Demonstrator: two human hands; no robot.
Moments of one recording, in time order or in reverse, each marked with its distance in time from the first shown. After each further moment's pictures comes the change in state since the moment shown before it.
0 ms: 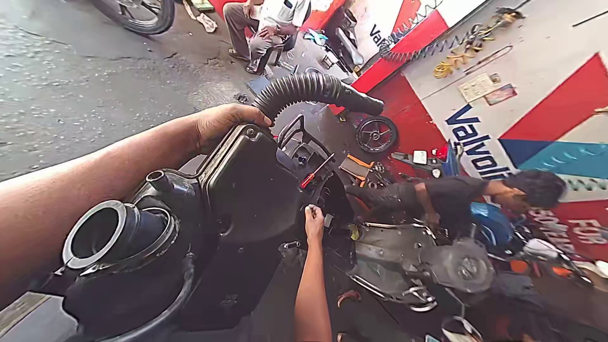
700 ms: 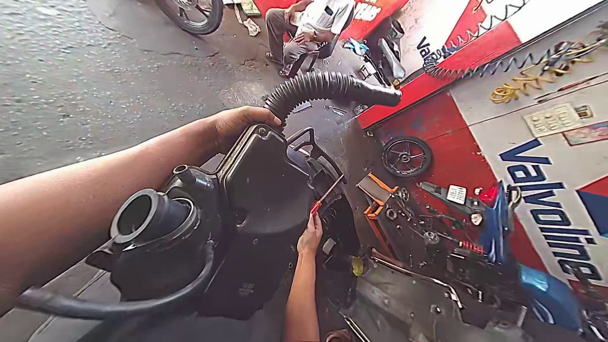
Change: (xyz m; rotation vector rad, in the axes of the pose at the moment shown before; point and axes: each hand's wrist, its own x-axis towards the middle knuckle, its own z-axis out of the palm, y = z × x) left_hand 0.112 -0.001 0.005 -0.180 0.126 0.022; right_hand 0.089 -0.001 0.023 0.883 -0.080 0.238
